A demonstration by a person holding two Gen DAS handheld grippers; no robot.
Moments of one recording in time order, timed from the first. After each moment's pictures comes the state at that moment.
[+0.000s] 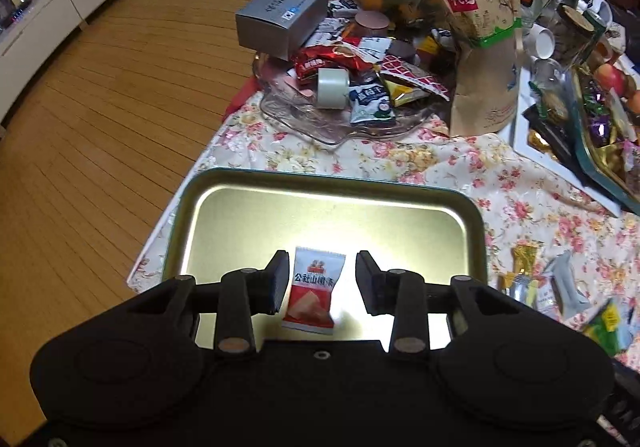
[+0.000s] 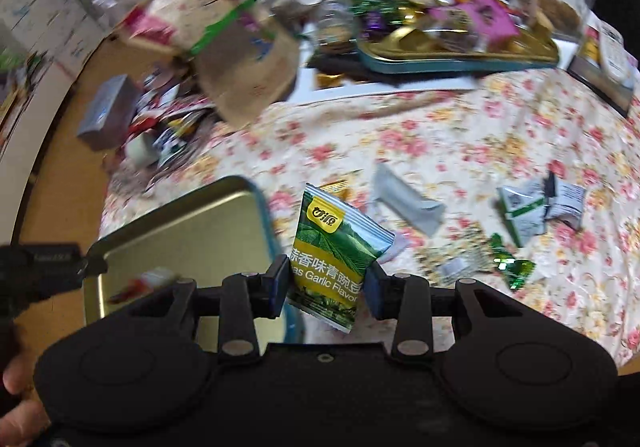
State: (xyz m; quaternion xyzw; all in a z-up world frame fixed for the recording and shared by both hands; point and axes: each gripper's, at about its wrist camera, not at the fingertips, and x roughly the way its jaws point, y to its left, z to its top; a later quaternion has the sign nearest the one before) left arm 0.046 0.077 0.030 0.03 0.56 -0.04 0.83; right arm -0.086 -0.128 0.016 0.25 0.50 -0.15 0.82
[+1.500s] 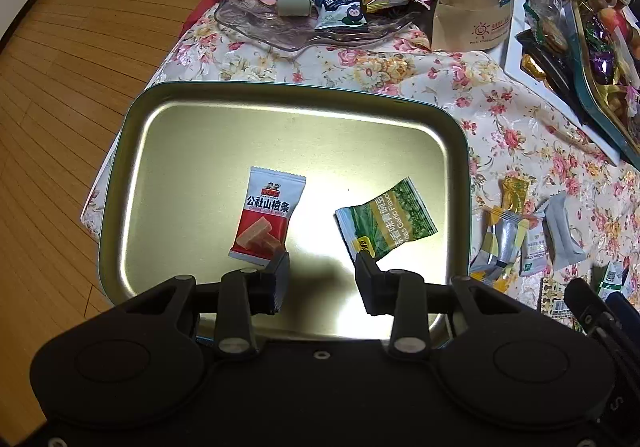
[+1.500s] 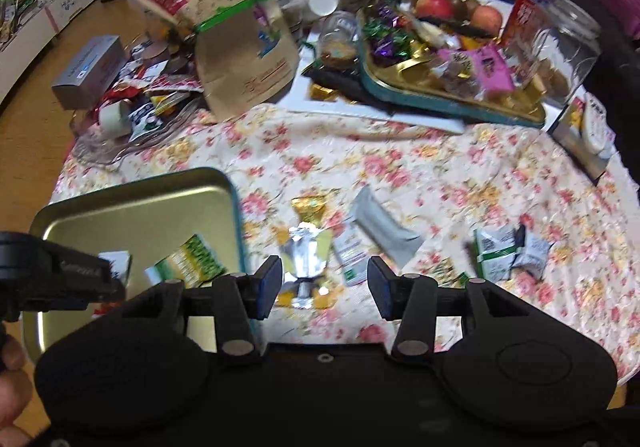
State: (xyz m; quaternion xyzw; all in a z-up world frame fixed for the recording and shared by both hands) left arm 0.042 0.050 -0.009 0.03 0.65 -0.05 0.76; right arm -0.077 -0.101 0.015 0.12 0.49 -0.20 0.84
